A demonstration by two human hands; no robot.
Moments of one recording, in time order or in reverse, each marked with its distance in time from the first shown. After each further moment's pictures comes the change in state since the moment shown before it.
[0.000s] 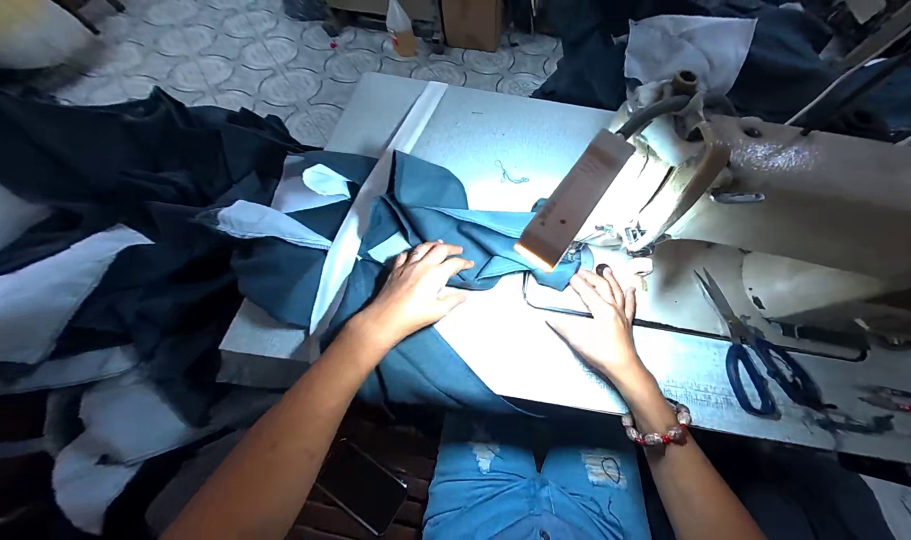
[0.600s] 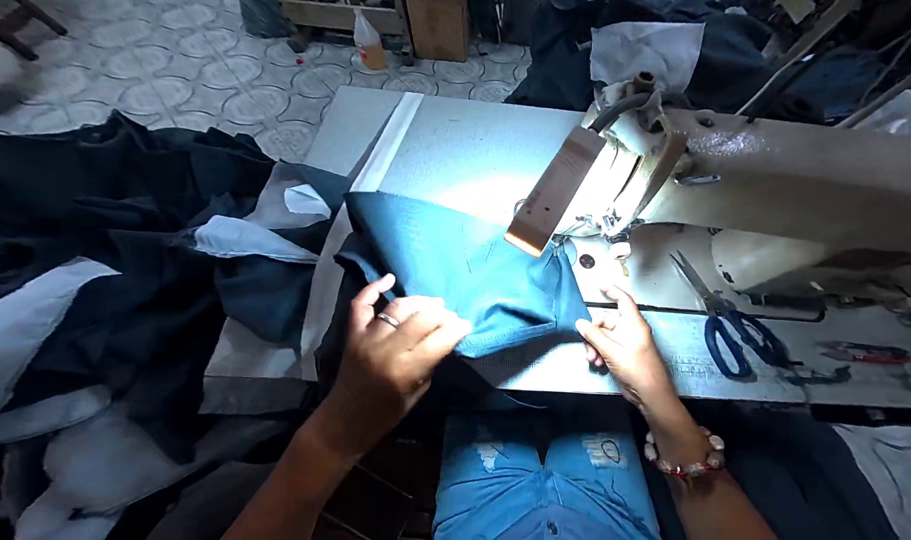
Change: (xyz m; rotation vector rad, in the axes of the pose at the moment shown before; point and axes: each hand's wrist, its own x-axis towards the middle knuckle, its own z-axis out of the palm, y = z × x) left_hand -0.063 0.050 -0.029 0.040 0.522 0.349; right_hand -0.038 -0.036 -0.038 0.695 0.070 0.423
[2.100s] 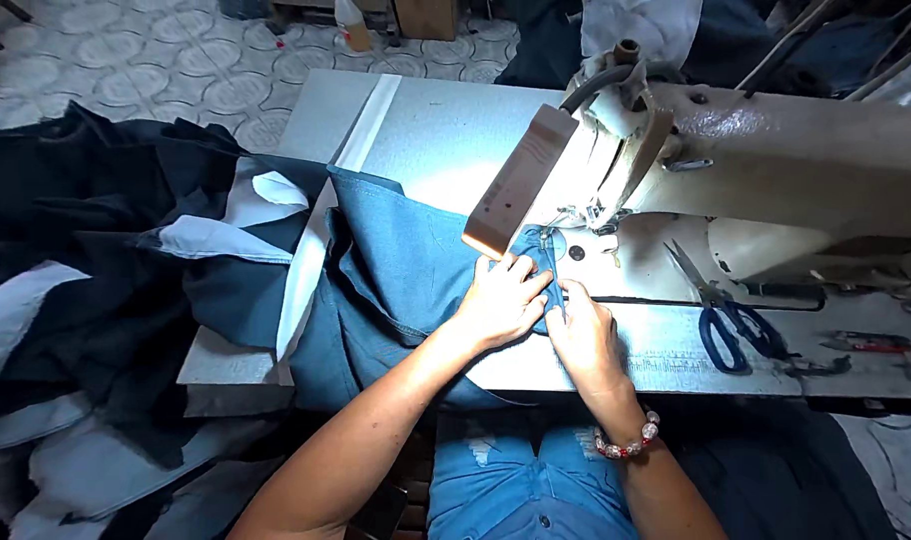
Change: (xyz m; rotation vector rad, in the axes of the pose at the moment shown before) left_hand 0.053 0.011 0.145 -0.173 -0.422 -0.030; right_hand 0.009 0.007 0.033 -0.730 0.155 -0.218
